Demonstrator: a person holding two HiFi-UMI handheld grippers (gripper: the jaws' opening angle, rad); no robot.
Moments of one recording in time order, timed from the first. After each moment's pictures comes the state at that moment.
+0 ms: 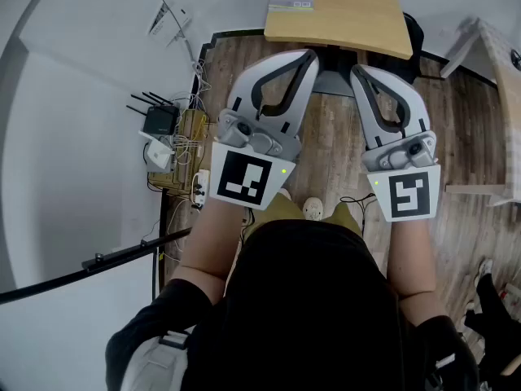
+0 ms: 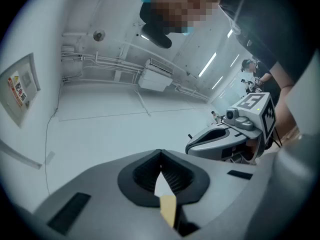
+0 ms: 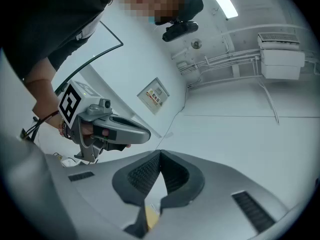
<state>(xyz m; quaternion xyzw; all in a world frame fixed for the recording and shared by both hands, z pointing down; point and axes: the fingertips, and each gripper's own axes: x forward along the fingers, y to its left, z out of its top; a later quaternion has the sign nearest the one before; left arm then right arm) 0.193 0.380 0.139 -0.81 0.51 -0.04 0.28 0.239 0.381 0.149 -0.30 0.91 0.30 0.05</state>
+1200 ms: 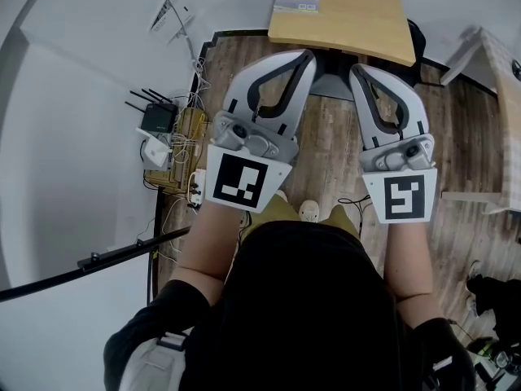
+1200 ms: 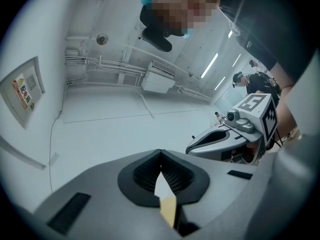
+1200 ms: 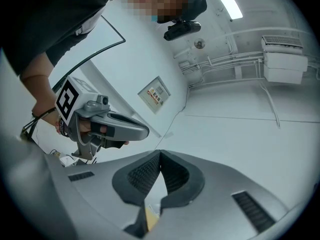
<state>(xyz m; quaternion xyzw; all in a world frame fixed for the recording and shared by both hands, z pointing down) 0.175 0.382 0.134 -0.80 0.52 -0.02 0.29 0.222 0.377 0.147 -0.30 0.90 0.31 0.04</state>
